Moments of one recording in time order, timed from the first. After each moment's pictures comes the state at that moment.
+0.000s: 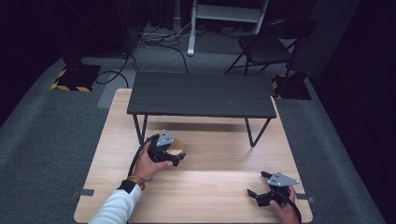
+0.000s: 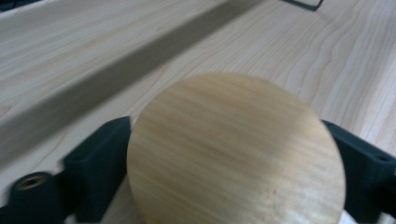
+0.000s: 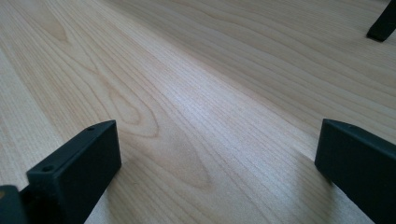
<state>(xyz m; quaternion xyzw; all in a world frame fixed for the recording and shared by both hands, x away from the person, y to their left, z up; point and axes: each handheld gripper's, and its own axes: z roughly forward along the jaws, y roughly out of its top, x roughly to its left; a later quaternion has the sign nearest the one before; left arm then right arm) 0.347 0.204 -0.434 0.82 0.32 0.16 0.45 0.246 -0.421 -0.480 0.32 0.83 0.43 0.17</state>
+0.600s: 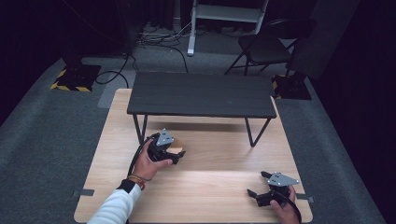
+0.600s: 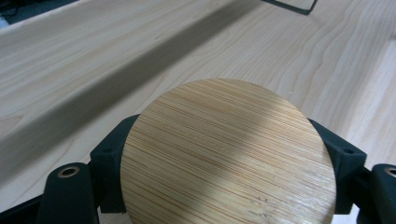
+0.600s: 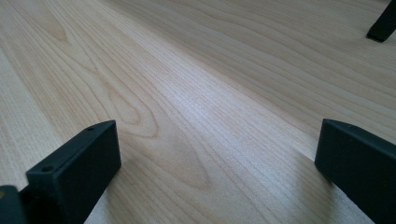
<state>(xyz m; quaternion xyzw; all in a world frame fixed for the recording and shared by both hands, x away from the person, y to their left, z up) 0.341 0.205 -0.414 0.82 0.32 0.16 0.44 0.247 -0.421 -0.480 0.32 0.83 0.43 0.17</state>
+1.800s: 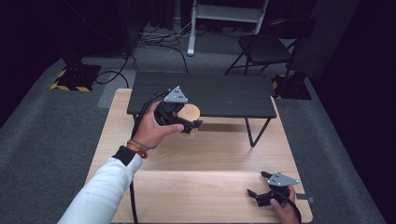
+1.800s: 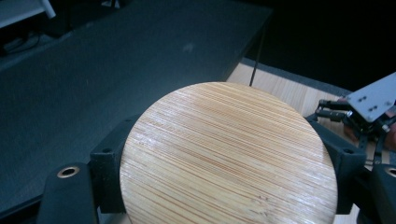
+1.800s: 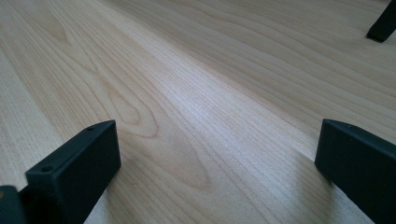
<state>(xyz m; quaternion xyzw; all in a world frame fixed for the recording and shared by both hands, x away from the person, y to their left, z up) 0.378 0.180 -0.236 0.83 0.24 0.14 0.48 0.247 -0.421 -0.480 0.32 0.83 0.43 0.17</state>
